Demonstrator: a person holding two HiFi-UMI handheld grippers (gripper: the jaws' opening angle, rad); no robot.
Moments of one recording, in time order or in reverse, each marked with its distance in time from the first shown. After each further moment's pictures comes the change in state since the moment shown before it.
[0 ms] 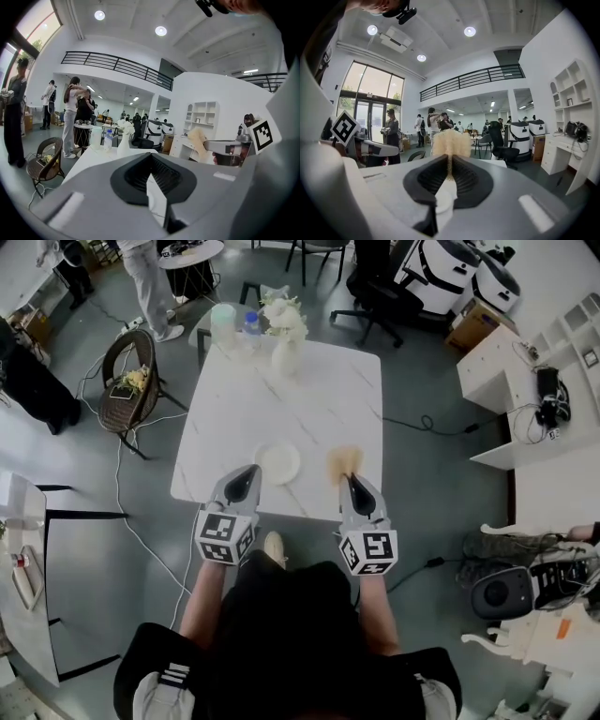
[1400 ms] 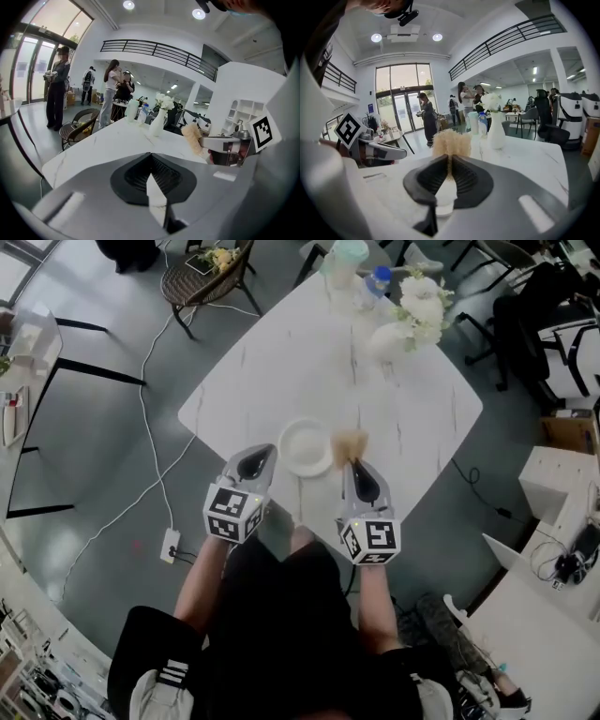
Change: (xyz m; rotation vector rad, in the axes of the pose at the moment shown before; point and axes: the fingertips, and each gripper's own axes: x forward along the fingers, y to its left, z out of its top) left arm 0.068 0.082 -0.119 -0.290 0.158 0.415; right arm 0.182 0.014 -0.104 -0.047 0.293 0.536
